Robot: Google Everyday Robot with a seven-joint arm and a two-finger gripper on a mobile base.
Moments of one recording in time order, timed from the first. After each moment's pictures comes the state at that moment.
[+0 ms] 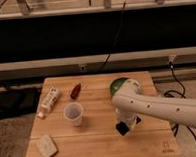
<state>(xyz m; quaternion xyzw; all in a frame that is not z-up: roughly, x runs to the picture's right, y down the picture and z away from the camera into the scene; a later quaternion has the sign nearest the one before) 0.128 0.222 0.729 -0.33 -0.10 -0.38 0.86</state>
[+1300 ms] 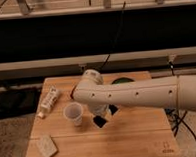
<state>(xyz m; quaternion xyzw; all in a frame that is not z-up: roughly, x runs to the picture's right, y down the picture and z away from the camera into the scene) 0.009 0.172 0.707 -0.32 -0.08 -0.47 0.82</state>
